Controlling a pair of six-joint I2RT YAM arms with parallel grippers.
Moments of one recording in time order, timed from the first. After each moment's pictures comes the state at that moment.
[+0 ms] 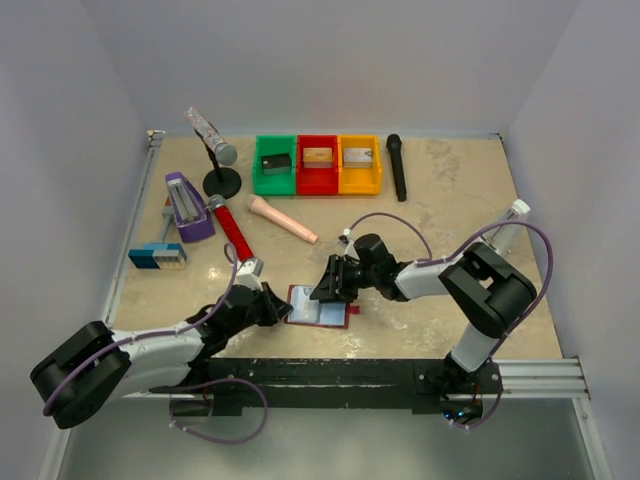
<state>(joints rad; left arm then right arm) -0.80 1.05 0.06 0.46 -0.05 -0.87 0.71 1.70 0.62 0.38 -0.54 0.96</state>
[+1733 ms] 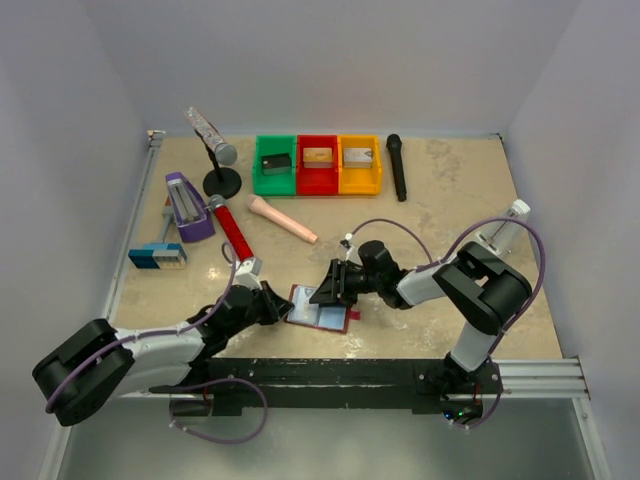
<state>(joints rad) -0.80 1.08 0.05 0.54 -0.06 -0.91 0.72 1.73 0.54 0.59 -0.59 1.03</state>
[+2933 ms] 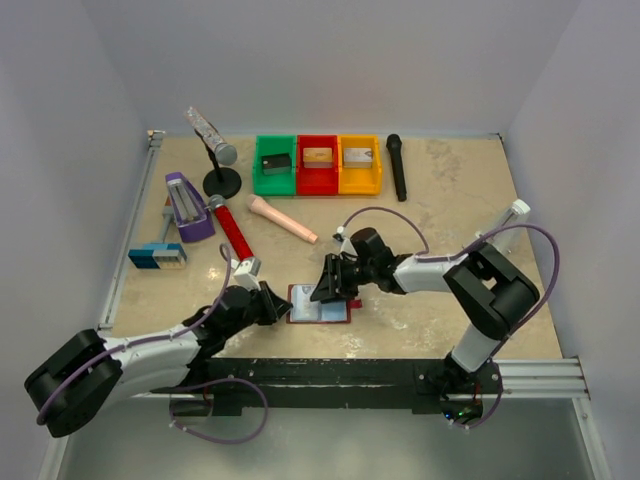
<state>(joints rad) -0.80 1.01 0.05 0.47 -0.05 -0.88 0.71 1.70 0.69 0.24 -0.59 0.85</state>
